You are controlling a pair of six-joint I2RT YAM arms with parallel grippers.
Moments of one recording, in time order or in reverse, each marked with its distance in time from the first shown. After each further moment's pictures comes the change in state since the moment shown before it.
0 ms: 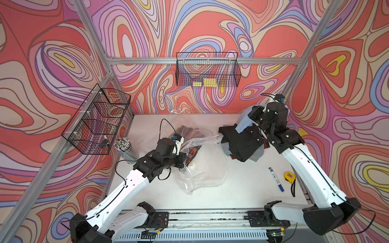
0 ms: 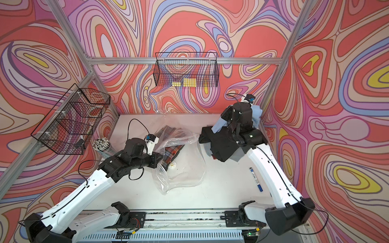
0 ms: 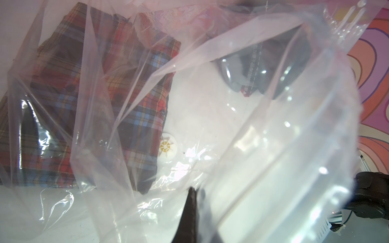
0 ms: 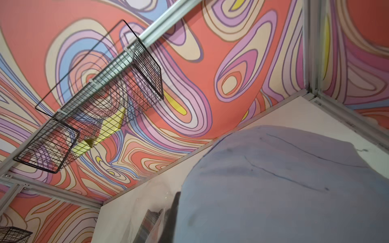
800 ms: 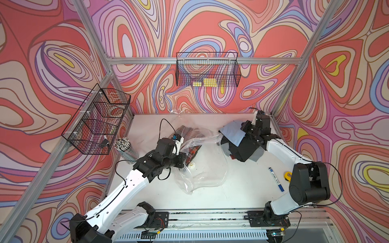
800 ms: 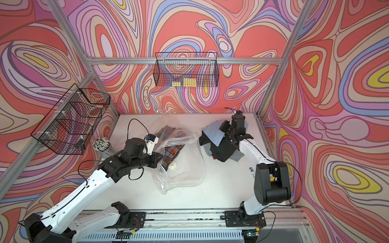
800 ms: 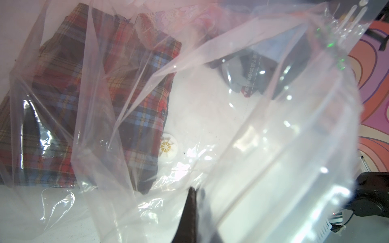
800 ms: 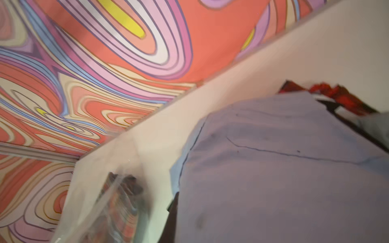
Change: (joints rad) left arm 0.002 -0.002 0.000 0.000 -0.002 0.000; right arm -0.161 0.232 -0.418 0.407 -0.326 -0.065
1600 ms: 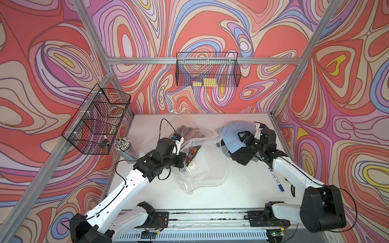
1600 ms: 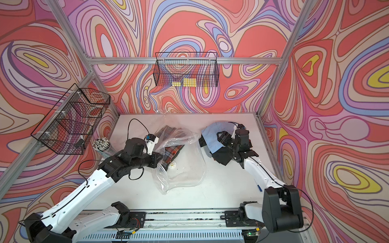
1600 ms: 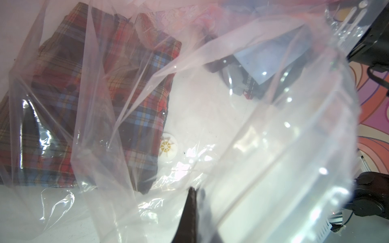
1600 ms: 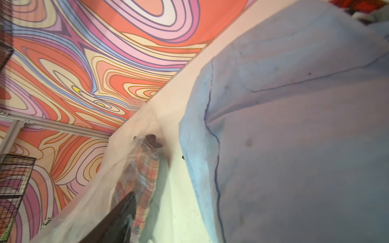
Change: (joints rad) left arm 0.000 0.002 0.000 0.000 0.001 0.000; right arm 0.001 -0.330 -0.229 -0.013 -0.139 0.142
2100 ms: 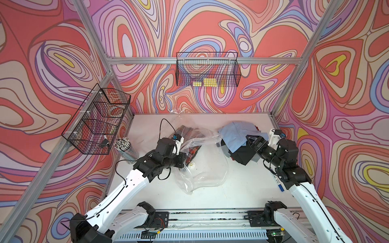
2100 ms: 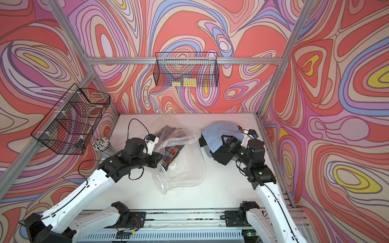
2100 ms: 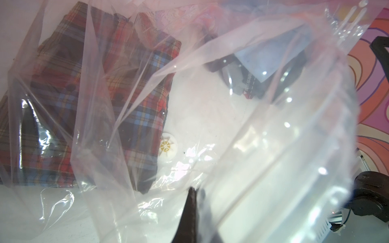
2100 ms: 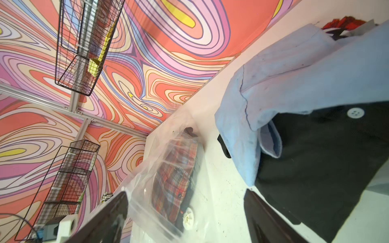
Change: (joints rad) left arm 0.000 0.000 0.006 -0.008 0.001 0.000; right arm 0.005 -0.478 -0.074 -0.249 -0.071 0.111
